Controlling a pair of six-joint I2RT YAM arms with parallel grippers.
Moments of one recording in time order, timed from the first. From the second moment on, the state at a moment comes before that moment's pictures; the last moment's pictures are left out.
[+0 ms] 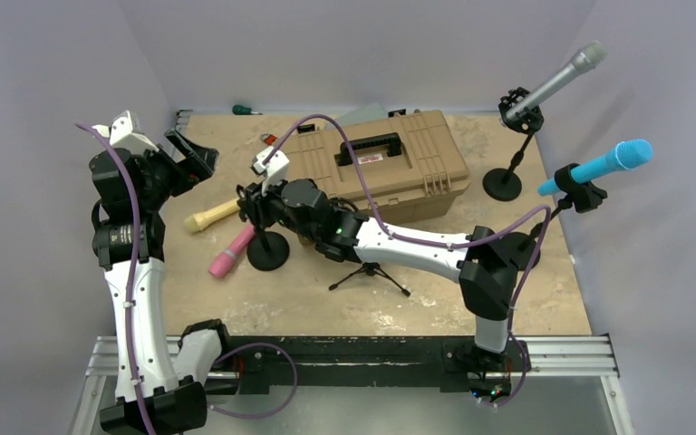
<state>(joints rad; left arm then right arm) 0.26 0.92 1.19 -0.54 0.32 -0.47 1.15 1.87 1.55 0.23 0.22 0.23</state>
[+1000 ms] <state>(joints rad) 0.14 0.93 1.11 -0.30 0.63 -0.47 1.16 1.40 1.47 -0.02 0.39 0.18</state>
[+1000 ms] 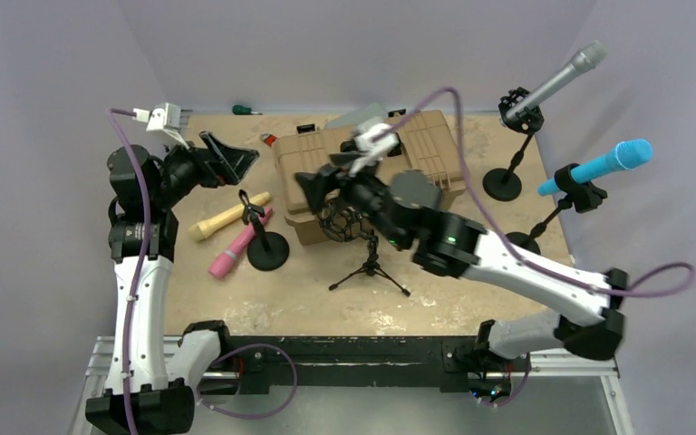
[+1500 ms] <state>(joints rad) -0.08 0.92 1.11 -0.27 0.72 -0.42 1.04 0.79 1.00 -0.29 0.99 0.35</state>
